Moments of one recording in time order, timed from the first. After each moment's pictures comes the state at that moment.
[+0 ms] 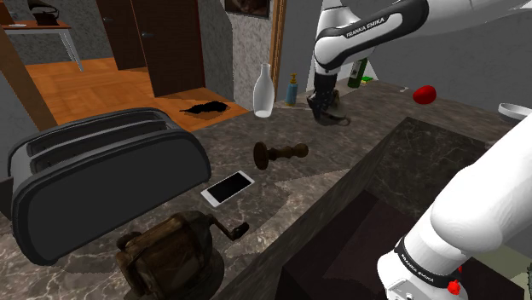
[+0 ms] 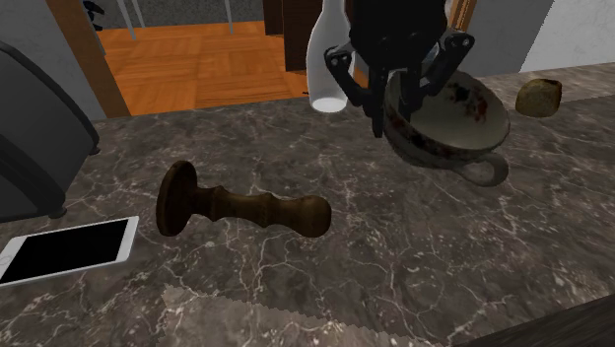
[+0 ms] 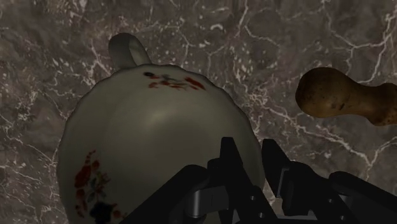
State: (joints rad) arm -0.07 -0.15 -0.15 -2.20 -0.18 2.06 0.02
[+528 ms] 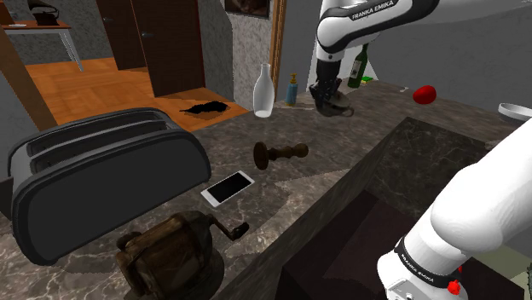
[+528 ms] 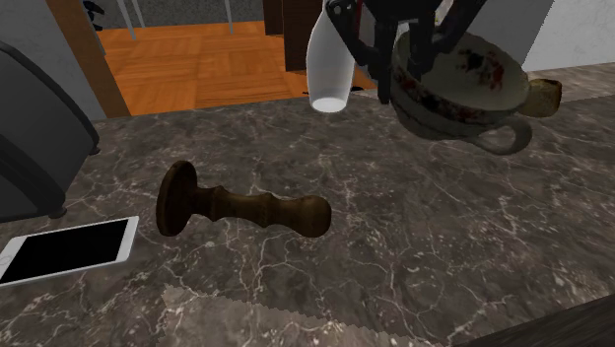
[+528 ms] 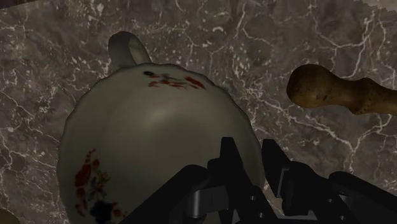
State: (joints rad) arm -0.07 -0.18 -0.15 -2.13 -0.18 1.96 0.01
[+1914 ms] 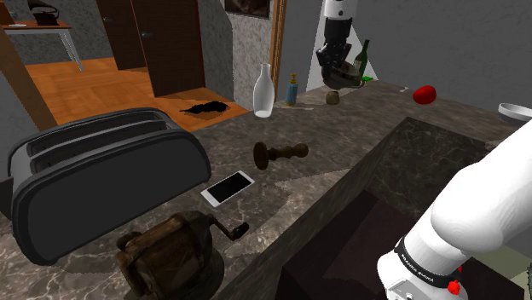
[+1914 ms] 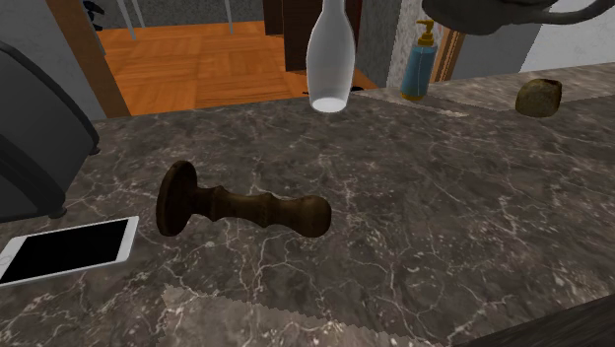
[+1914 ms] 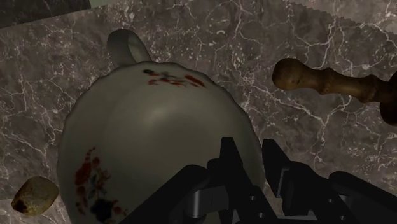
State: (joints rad) arm -0.07 -0.19 -0.14 -1.86 -0.17 1.68 -0.02
